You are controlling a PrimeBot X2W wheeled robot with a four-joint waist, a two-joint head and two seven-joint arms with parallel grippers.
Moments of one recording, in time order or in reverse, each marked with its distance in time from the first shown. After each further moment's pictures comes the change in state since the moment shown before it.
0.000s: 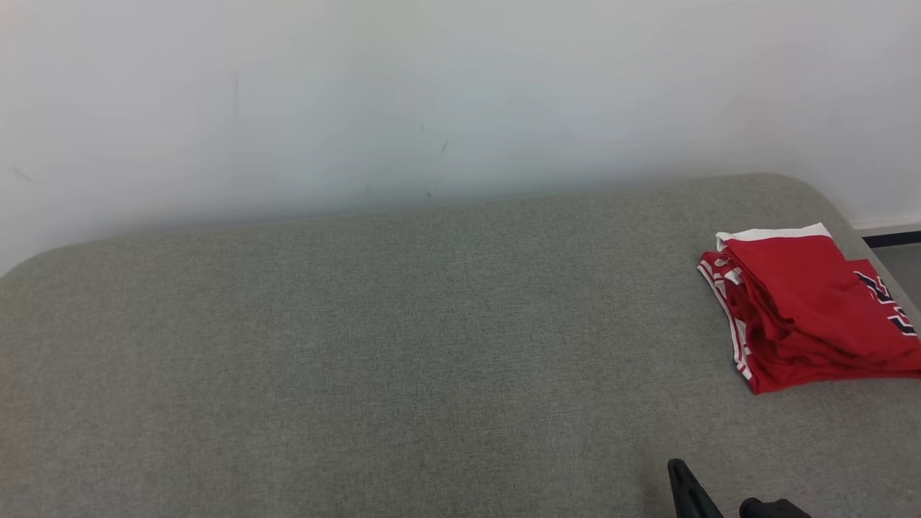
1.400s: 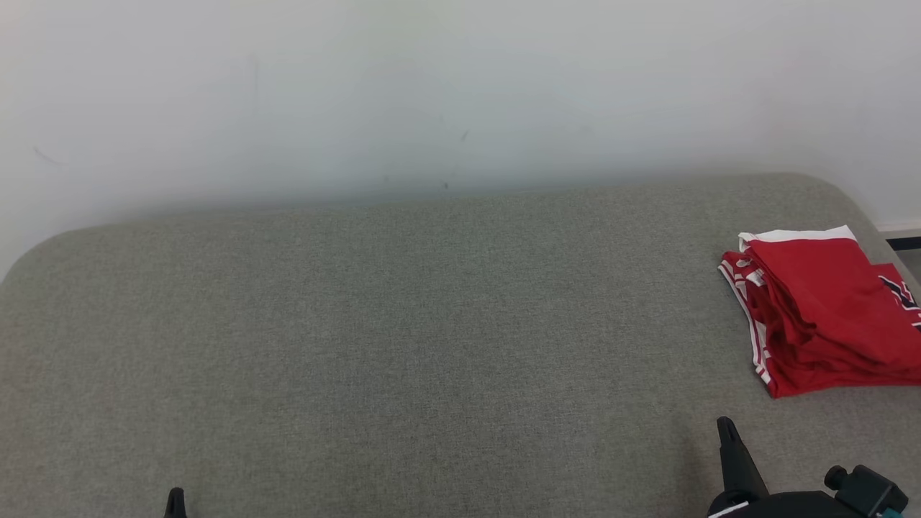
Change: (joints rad) left arm -0.133 -0.001 -0.036 -0.025 -0.622 0.000 0.172; right arm -0.058 -0.014 -0.076 -0.069 0.701 0.000 0.151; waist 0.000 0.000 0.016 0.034
